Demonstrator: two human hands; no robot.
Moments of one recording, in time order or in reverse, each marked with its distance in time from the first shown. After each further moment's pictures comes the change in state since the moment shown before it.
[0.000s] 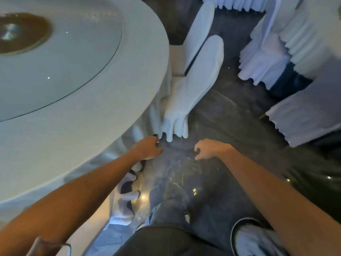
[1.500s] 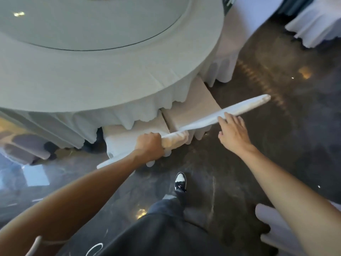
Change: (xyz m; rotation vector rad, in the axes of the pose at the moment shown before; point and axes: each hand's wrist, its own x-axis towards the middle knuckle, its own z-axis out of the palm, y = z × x) left_hand 0.586 0.424 -0.235 -0.277 0.419 -0.834; right_hand 0.490 0.483 -0.642 -0.686 0.686 -0.787
